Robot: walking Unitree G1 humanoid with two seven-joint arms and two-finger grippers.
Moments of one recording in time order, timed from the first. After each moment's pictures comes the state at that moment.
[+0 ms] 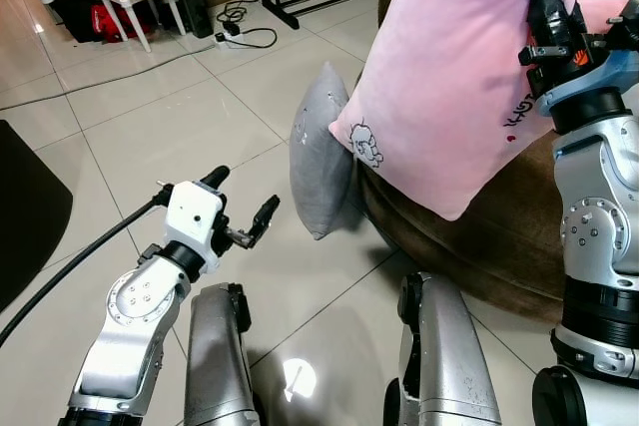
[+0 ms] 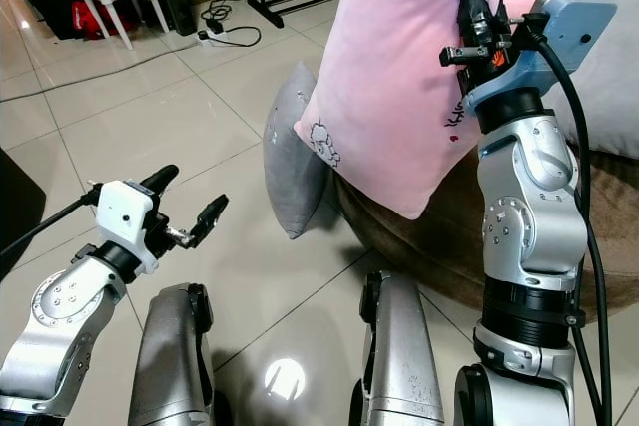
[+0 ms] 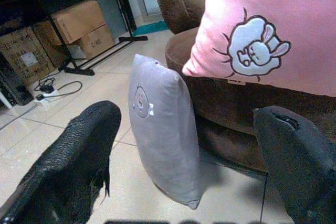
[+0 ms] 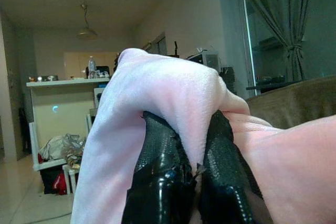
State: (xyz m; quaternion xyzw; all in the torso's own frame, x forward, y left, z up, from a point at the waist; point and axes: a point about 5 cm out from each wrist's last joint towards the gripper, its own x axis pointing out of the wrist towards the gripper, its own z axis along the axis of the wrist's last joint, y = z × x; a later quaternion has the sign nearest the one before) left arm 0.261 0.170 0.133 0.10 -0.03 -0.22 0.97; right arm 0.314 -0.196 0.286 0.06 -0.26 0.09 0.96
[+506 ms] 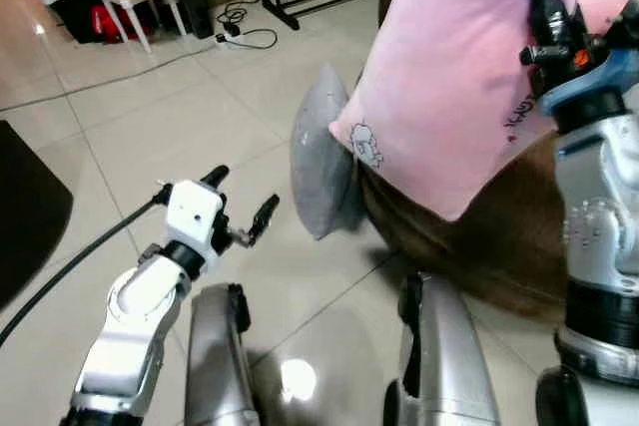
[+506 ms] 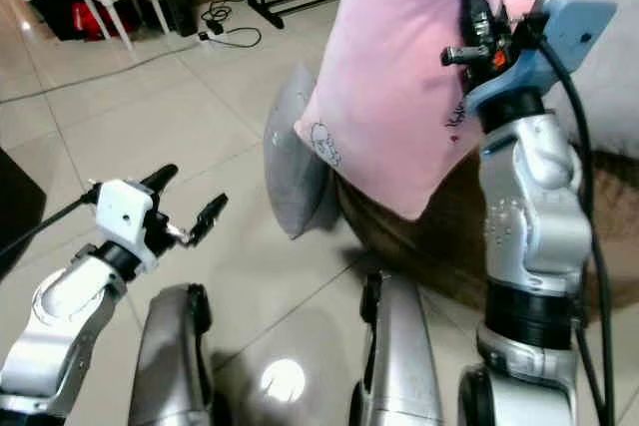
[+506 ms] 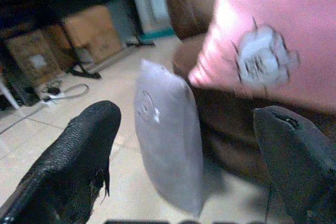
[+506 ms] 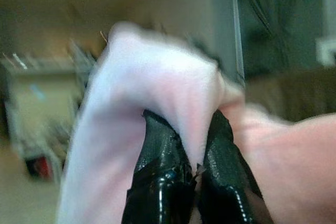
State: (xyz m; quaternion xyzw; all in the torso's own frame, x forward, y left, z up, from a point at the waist) left arm 0.263 0.170 0.135 0.09 -0.04 -0.19 0.98; right arm 0.311 -0.185 0.254 0.04 -0.19 0.06 0.98
